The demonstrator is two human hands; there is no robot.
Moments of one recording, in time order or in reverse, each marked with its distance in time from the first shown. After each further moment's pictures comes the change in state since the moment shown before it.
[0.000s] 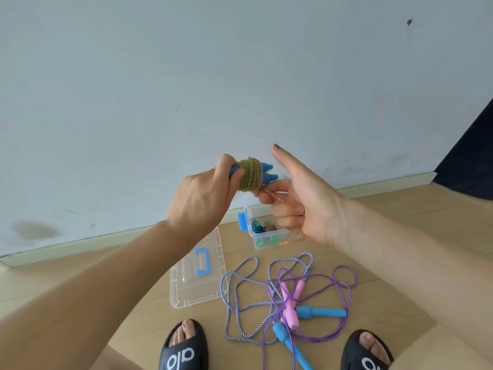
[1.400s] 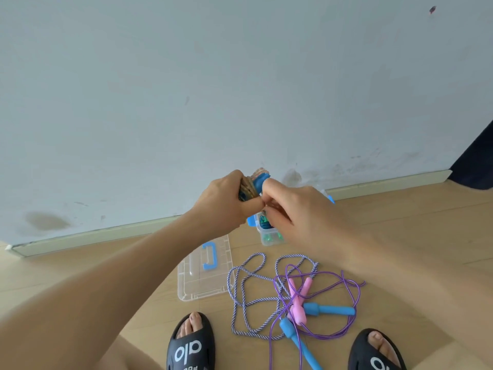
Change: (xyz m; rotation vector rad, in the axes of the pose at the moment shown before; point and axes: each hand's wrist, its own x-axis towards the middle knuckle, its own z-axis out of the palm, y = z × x) left_hand -0.004 -0.001 0.015 -0.328 -0.506 -0.524; right_hand -0.008 0.033 -0.003 -1.282 0.065 -0.911
